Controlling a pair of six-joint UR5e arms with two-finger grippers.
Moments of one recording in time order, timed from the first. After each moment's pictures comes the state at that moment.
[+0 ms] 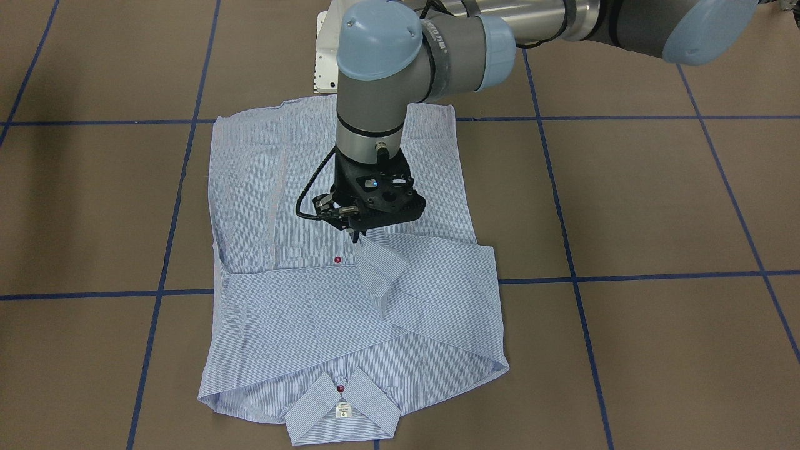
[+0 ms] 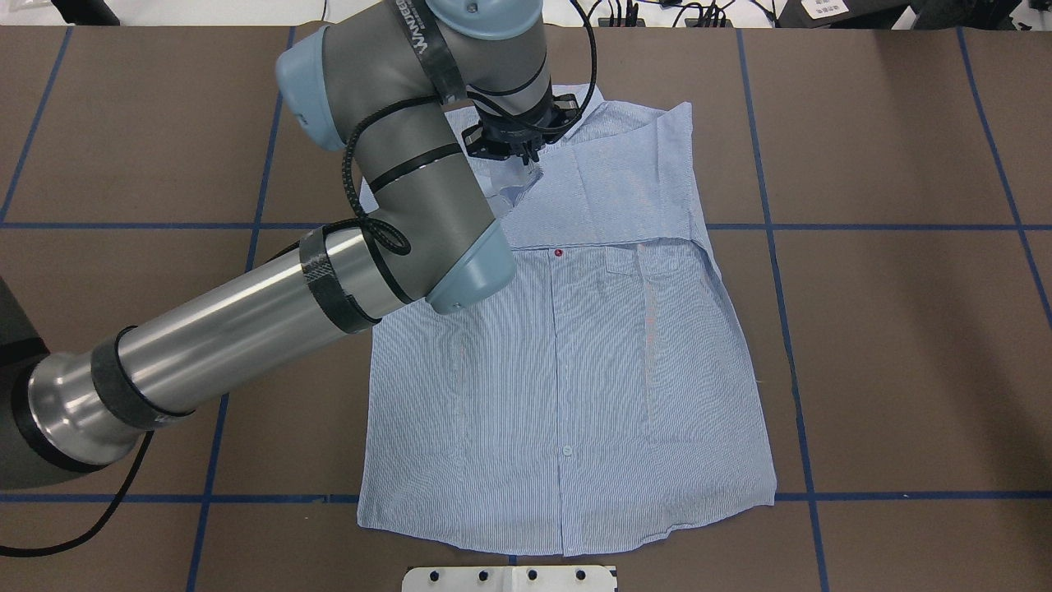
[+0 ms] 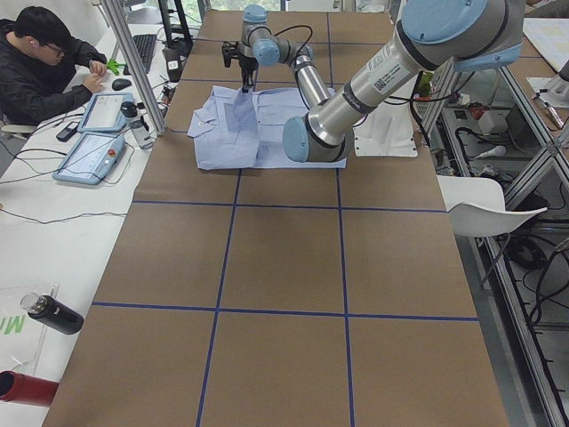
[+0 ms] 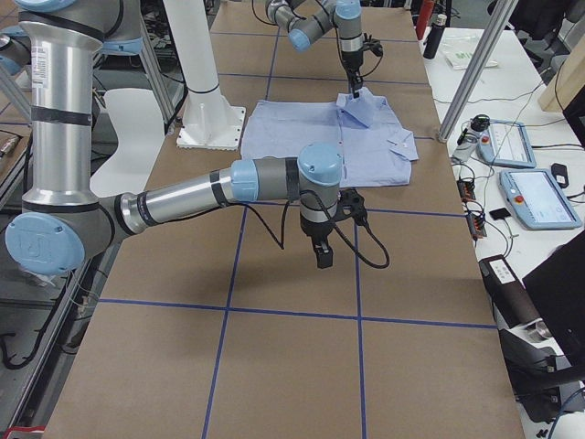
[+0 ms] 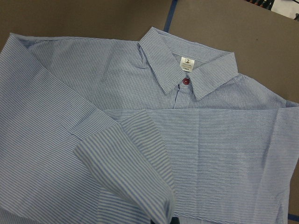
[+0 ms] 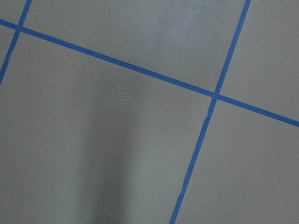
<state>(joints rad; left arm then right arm) -0.68 -2.66 -1.37 -1.58 -1.88 -1.42 1.54 -1.66 1.98 -1.80 2.33 -0.24</state>
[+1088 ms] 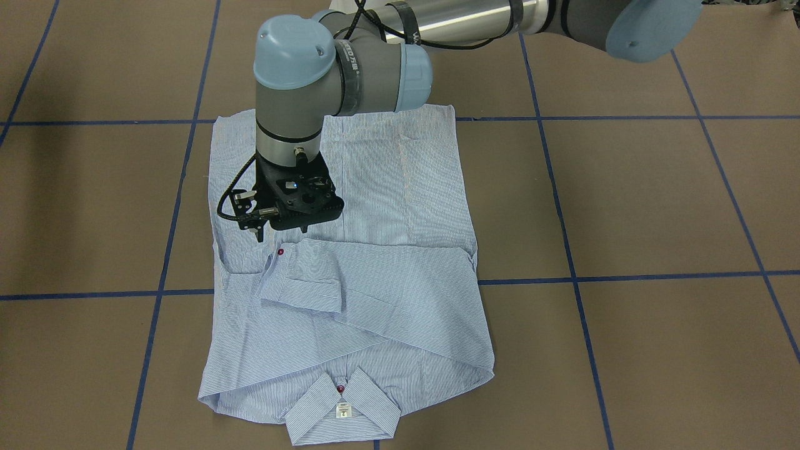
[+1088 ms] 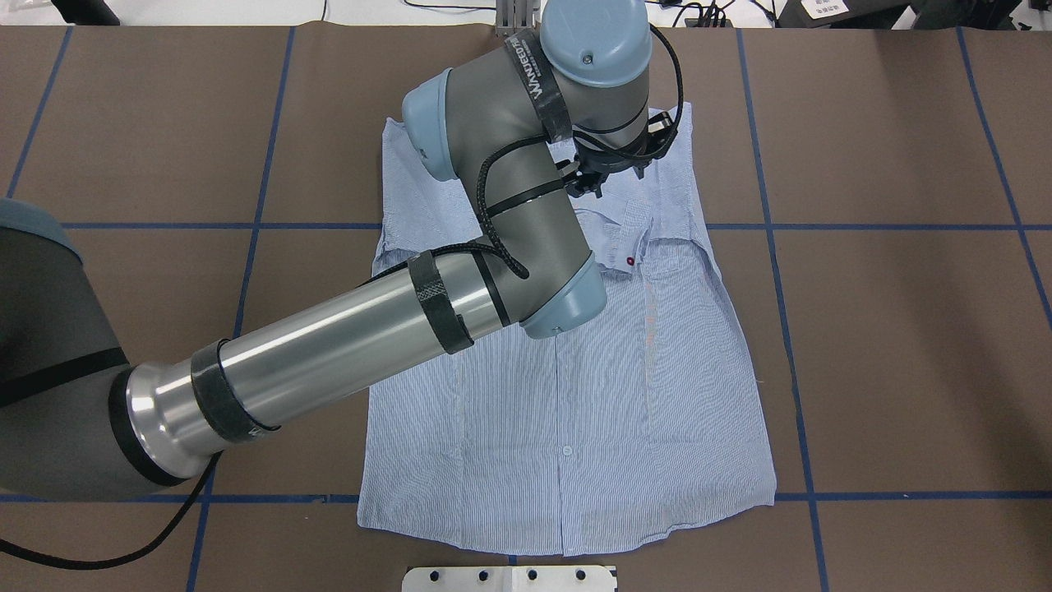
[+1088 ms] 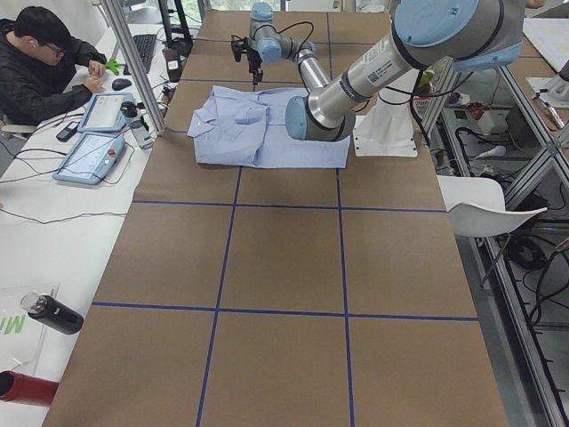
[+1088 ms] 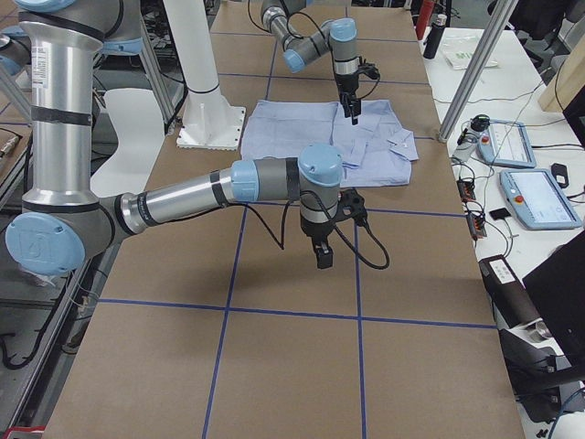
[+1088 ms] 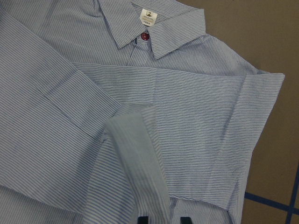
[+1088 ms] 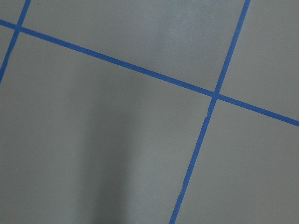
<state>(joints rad) -0.61 -2.80 -1.15 -1.80 -1.86 -1.60 1.54 -1.66 1.98 -1.80 2.33 -0.24</state>
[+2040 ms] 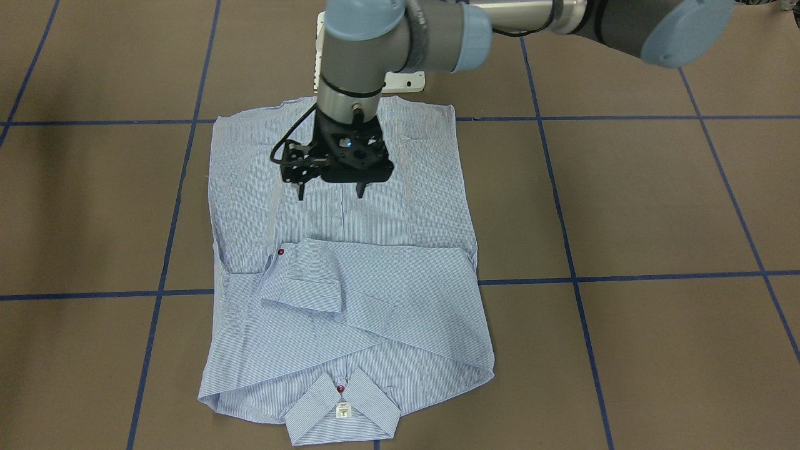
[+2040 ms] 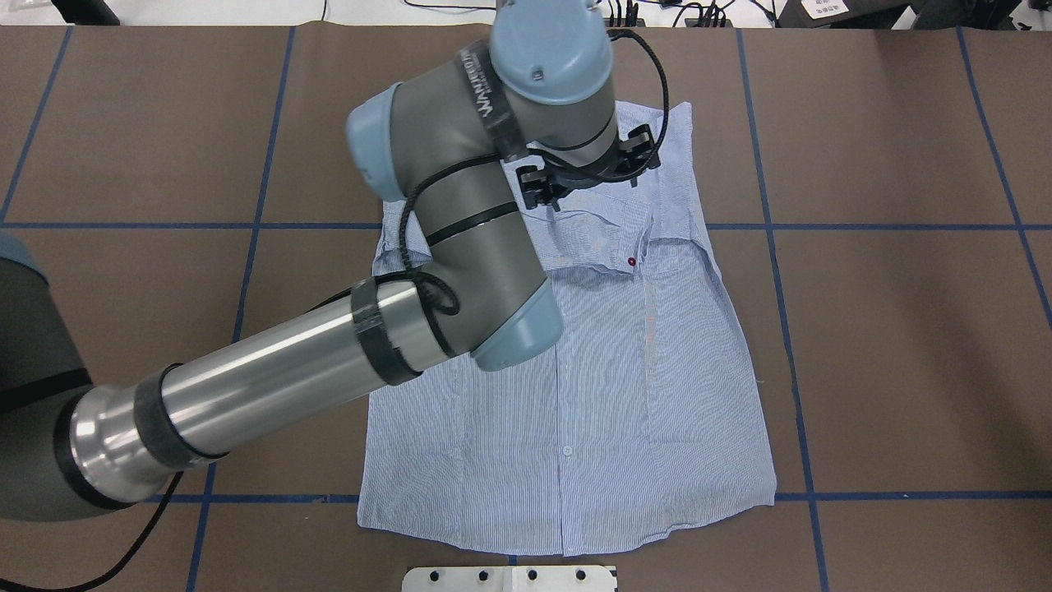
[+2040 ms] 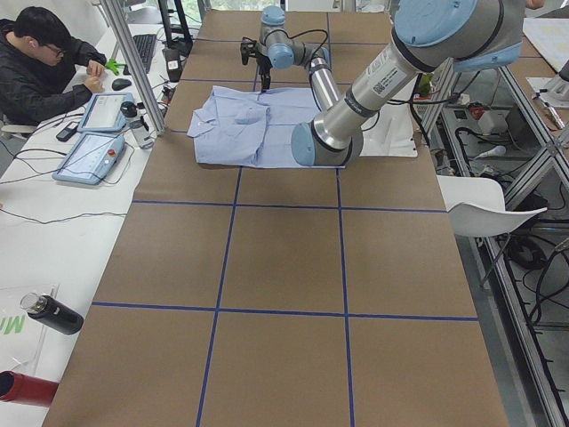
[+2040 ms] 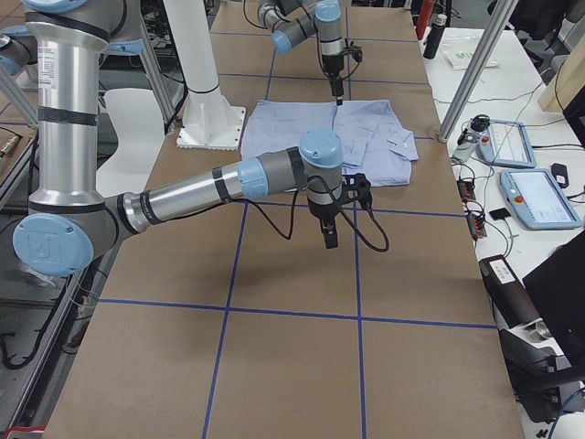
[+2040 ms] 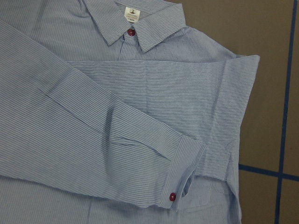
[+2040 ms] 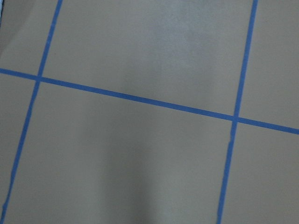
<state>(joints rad) -0.60 -2.49 -1.63 -1.62 -1.87 -1.39 1.42 -1.66 2.00 -1.55 2.37 0.20</state>
